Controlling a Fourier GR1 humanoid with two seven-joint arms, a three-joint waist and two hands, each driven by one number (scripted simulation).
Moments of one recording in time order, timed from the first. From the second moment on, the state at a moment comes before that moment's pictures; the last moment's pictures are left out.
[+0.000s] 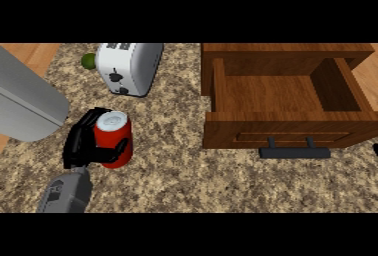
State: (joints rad) left arm -0.24 0.06 0.23 -1.11 0.06 -0.09 -0.32; right arm 0.31 -0.01 -0.24 -2.22 -0.10 0.20 0.11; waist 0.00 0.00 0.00
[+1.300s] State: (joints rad) left arm -0.72 0.00 -0.13 -1.35 -0.02 0.31 0.22; right arm 0.33 -0.02 -0.28 -2.23 -0.13 0.22 0.10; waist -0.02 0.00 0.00
